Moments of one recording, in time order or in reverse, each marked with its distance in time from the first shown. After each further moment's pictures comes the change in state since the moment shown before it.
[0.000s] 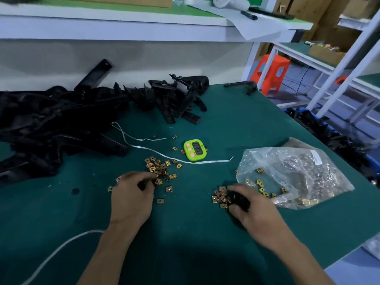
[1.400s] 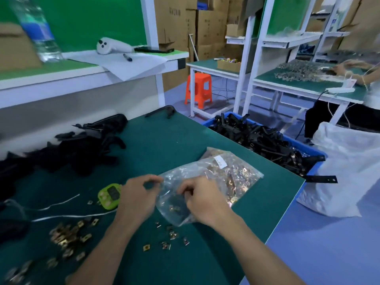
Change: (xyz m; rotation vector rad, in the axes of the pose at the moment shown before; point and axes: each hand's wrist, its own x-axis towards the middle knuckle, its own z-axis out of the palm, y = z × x) left_hand 0.023 0.169 0.145 -0.016 -0.394 0.309; right_hand 0.030 0.034 -0.087 0.120 0.193 0.185
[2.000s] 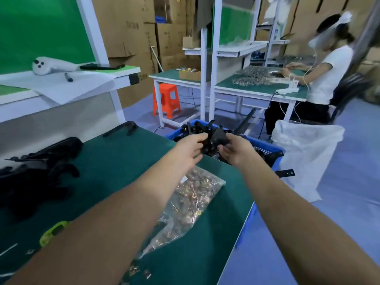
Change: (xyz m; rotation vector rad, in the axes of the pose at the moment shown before) left_hand 0.072 0.218 0.127 -0.816 -0.579 -0.463; right_hand 0.087 0.110 -0.177 1.279 0.603 0.620
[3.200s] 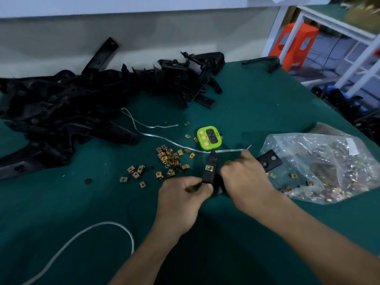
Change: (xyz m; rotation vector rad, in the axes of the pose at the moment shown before) left_hand -0.239 -0.190 -0.294 0.260 0.683 0.245; right_hand -0.222 0.269 0.125 -2.259 -1.070 -1.438
